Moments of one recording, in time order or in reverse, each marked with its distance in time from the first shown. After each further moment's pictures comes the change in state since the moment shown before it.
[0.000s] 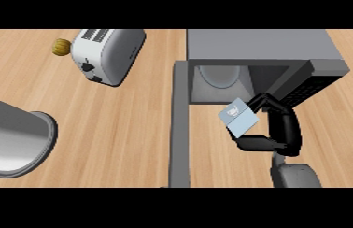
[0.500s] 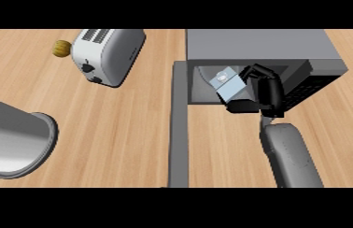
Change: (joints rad) left arm -0.032 0.038 0.054 0.056 0.031 -0.022 0.004; right arm -0.312 -0.016 -0.084 0.308 0.038 -0.095 0.019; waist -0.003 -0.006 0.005
